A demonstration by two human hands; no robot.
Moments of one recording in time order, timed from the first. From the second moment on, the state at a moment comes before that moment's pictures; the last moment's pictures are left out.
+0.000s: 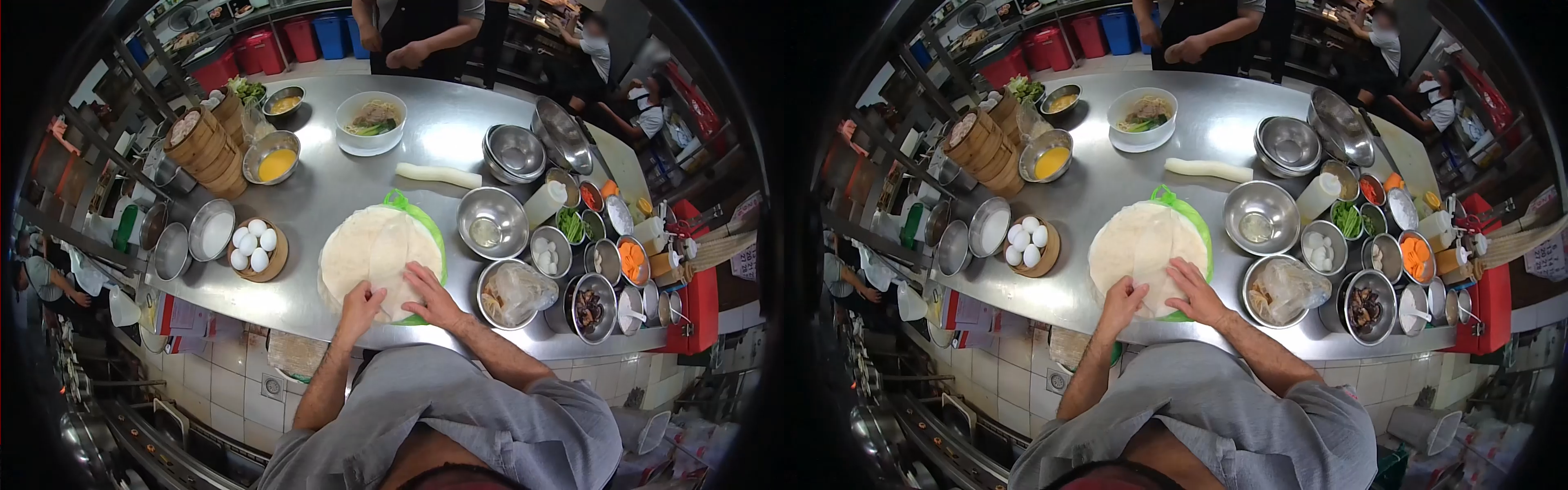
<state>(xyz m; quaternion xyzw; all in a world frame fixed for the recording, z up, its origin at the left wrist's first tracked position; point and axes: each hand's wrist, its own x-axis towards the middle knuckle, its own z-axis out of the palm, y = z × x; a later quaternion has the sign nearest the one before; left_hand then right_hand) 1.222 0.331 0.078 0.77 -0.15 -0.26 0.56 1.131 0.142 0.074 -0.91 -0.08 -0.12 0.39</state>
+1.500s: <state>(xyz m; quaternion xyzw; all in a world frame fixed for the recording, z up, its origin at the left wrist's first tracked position) 1.277 0.282 0.099 0.91 -0.24 0.12 0.33 1.231 0.146 0.067 -0.73 0.19 -0.35 0.55</state>
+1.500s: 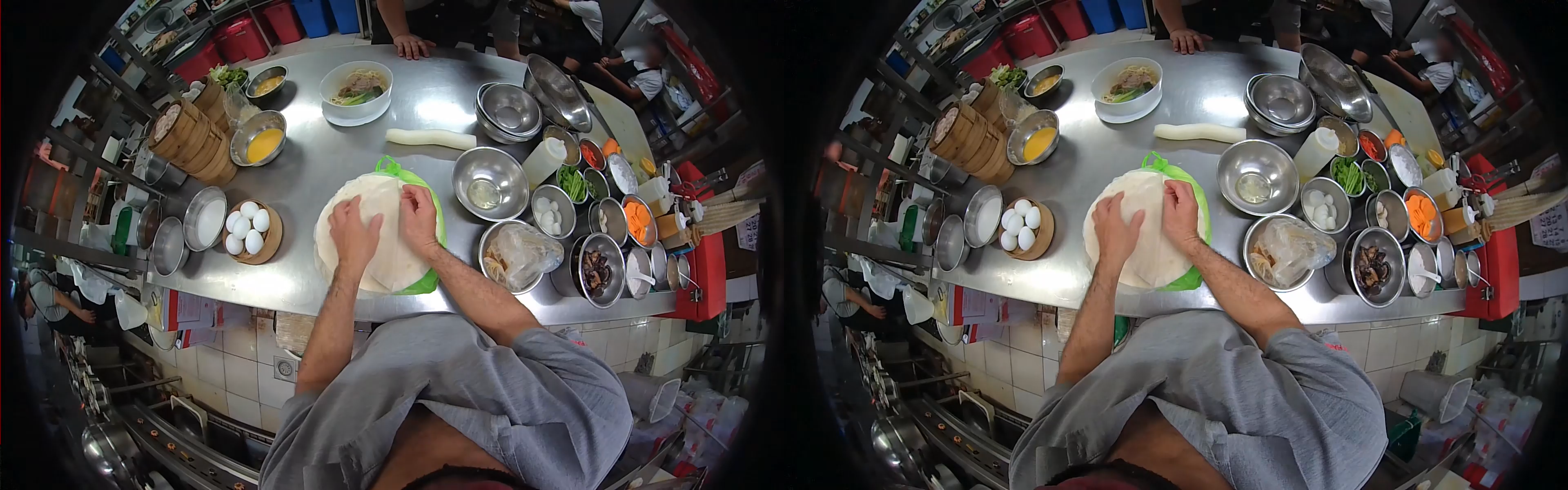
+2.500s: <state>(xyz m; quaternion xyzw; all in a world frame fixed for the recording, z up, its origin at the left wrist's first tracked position) 1.334 0.255 0.094 0.88 -0.19 -0.04 0.43 1.260 0.136 0.066 -0.88 0.12 -0.32 0.35</state>
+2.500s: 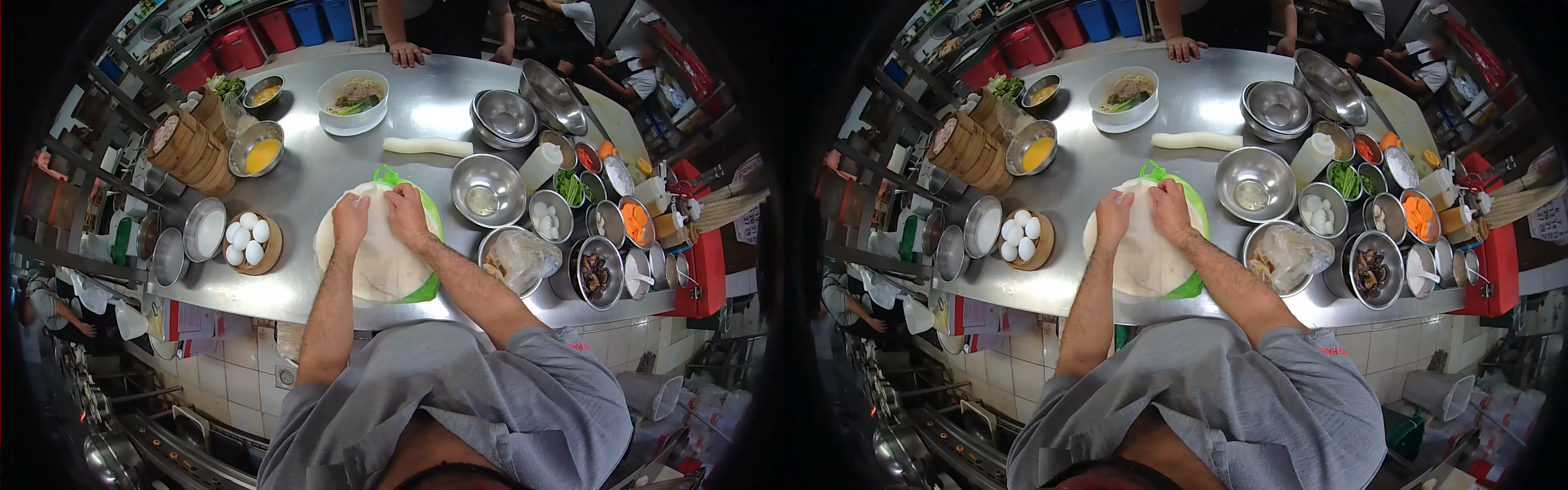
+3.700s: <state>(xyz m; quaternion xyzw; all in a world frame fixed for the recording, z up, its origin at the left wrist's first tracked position) 1.359 0.296 0.106 0.92 -0.16 -0.03 0.35 1.277 0.155 0.074 -0.94 0.04 -0.24 0.26</state>
